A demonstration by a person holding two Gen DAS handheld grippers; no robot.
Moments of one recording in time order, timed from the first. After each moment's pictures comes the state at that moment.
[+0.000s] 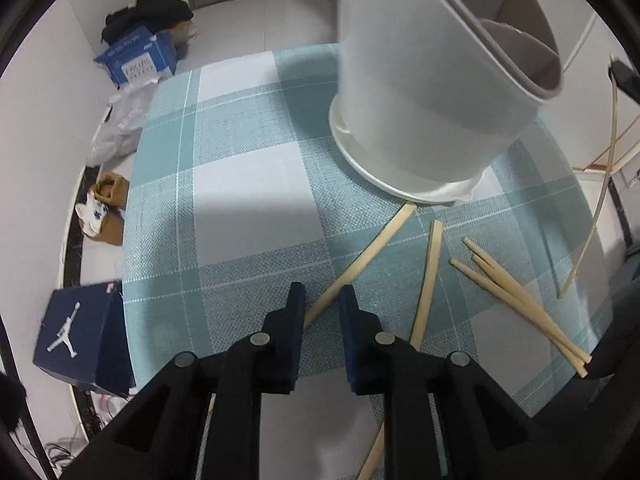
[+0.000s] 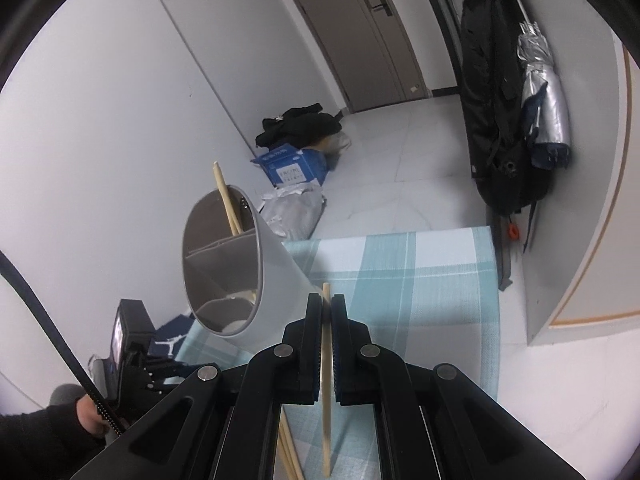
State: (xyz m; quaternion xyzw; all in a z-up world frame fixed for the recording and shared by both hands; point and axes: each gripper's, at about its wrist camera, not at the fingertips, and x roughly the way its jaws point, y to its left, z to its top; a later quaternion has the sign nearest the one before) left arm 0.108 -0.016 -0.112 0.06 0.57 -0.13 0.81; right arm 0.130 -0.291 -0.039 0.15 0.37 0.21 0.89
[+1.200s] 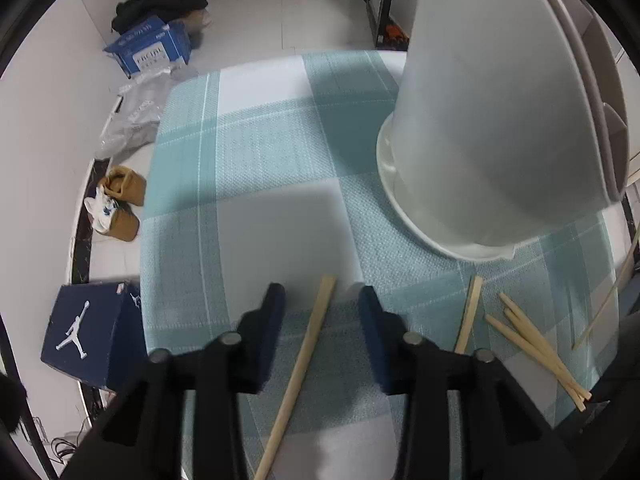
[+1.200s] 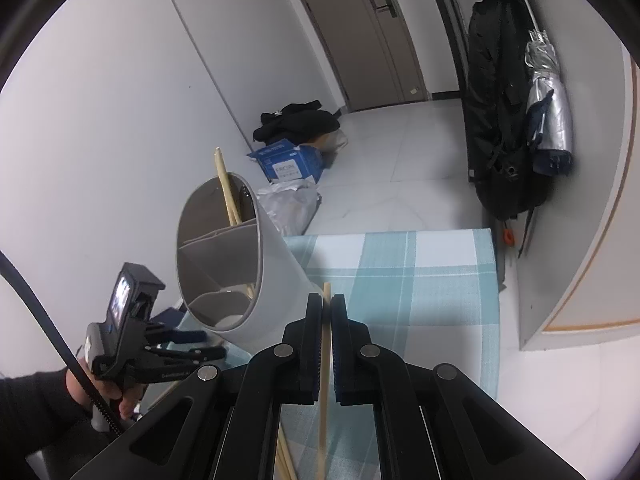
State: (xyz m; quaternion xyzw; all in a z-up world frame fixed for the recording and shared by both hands) left arm 0.139 -0.015 -0.118 0.06 0.59 -0.10 0.80; right arm 0.128 -0.277 -0.043 0.12 0.37 0.20 0.90
